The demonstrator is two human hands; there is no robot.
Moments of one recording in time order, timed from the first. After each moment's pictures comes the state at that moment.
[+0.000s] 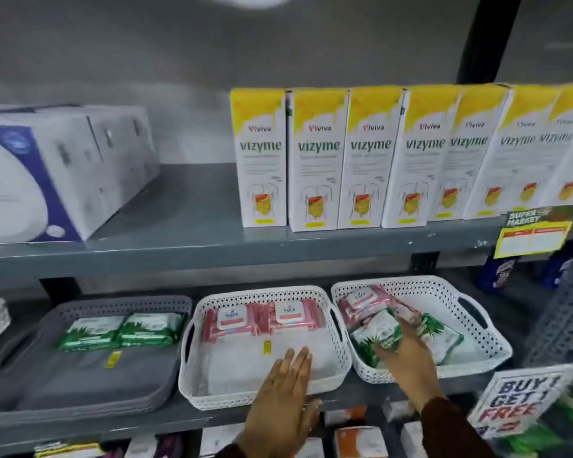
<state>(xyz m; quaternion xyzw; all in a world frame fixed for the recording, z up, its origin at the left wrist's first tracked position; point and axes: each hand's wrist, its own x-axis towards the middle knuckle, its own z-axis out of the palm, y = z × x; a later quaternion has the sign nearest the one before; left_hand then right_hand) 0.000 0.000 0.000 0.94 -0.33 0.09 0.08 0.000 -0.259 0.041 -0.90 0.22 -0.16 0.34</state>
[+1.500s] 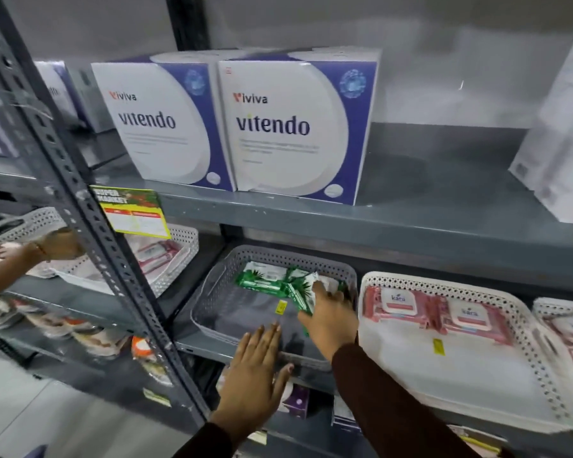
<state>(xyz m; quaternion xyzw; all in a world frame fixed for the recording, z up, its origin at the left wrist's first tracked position) 0.006 0.320 -0.022 0.99 -0.08 0.11 0.09 0.109 0.165 0.040 -0.98 -0.07 -0.04 0.20</state>
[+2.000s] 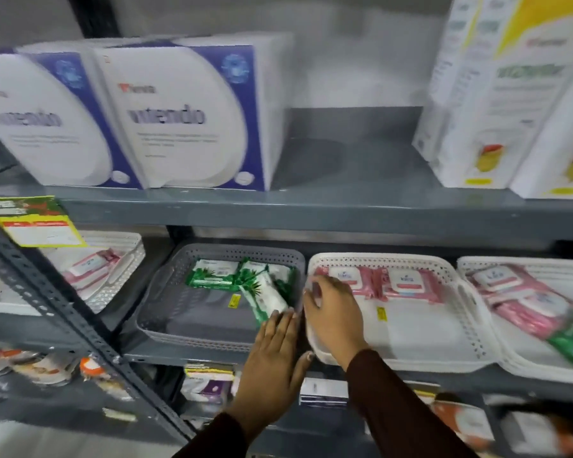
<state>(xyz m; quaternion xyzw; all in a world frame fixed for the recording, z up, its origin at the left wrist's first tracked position) 0.011 0.224 0.000 0.96 -0.18 0.12 0.15 0.080 0.081 0.050 -0.93 -0.04 -0.16 0.34</state>
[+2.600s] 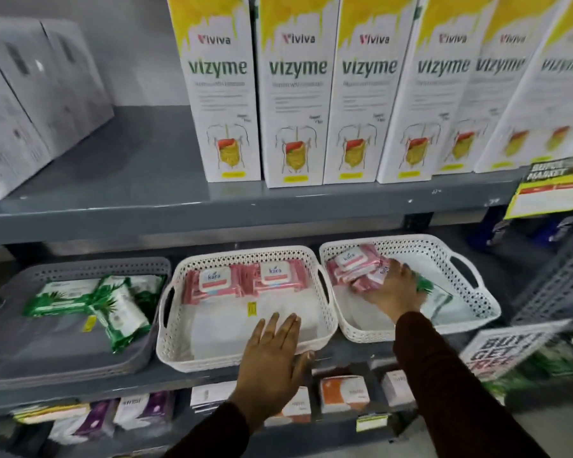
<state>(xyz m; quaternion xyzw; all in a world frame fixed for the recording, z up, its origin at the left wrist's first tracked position) 0.015 -0.024 -0.010 0.95 -0.29 0.05 0.07 0.082 -0.315 0.008 -0.93 0.31 -0.05 0.22</state>
